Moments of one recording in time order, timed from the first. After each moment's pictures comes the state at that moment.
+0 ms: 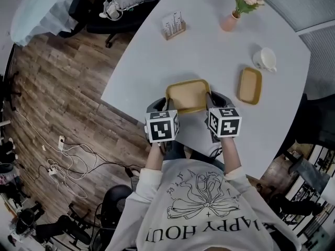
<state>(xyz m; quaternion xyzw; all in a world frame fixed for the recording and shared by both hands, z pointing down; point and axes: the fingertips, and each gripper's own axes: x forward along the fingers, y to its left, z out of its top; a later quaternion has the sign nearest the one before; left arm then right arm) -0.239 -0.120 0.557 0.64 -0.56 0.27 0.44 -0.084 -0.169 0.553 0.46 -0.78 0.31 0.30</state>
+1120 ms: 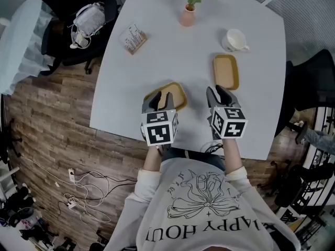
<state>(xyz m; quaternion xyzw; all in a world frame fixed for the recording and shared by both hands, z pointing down) -0.161 -0.173 0.508 0.76 -0.49 0.26 0.34 0.016 -0.171 0.496 0.60 -0.71 0.29 0.21</state>
